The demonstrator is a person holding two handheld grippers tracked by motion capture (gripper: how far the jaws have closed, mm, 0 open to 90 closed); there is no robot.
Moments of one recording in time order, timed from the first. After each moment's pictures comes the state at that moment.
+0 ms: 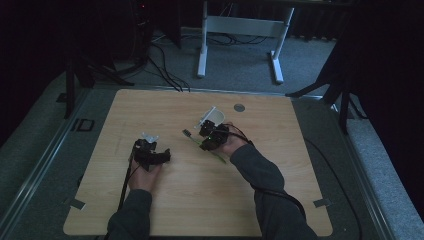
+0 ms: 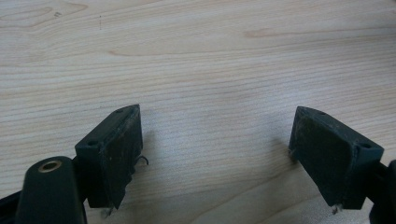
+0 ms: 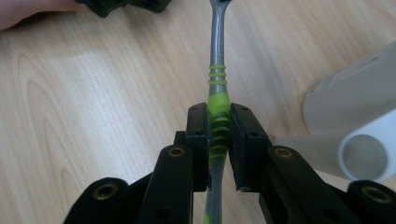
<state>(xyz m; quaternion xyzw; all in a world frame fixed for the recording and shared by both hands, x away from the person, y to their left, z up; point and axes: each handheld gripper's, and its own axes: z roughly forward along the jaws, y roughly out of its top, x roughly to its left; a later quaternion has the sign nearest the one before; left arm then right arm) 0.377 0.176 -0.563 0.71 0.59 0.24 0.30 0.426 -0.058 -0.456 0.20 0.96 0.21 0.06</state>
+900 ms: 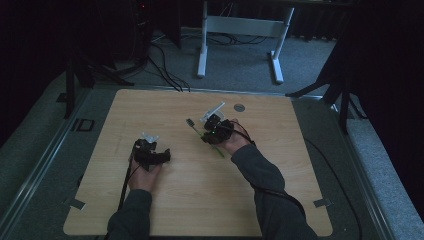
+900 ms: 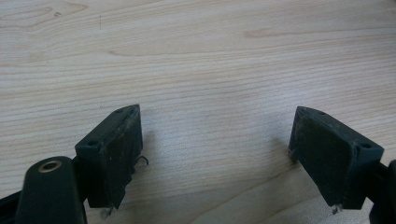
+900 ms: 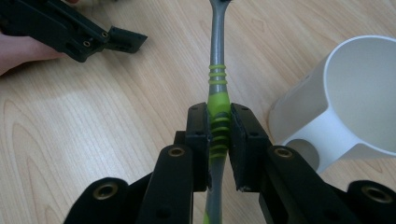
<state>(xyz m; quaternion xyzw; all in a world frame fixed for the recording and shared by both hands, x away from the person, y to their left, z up) 0.377 0.176 -0.563 0.71 0.59 0.24 0.30 0.432 -0.070 -0.446 0.24 0.93 0.27 0.09</state>
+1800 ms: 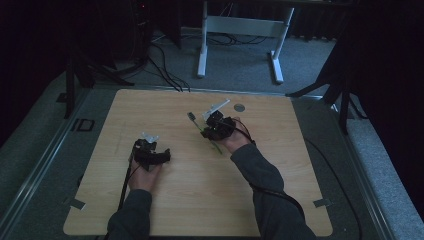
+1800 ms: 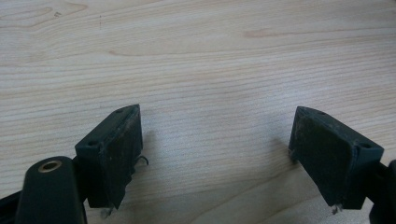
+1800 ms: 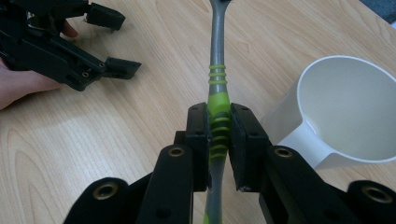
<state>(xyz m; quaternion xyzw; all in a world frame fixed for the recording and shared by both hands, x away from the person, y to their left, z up) 0.377 0.176 -0.563 0.71 0.59 0.24 0.30 0.434 -0.075 -0.438 0.26 0.91 0.31 0.10</state>
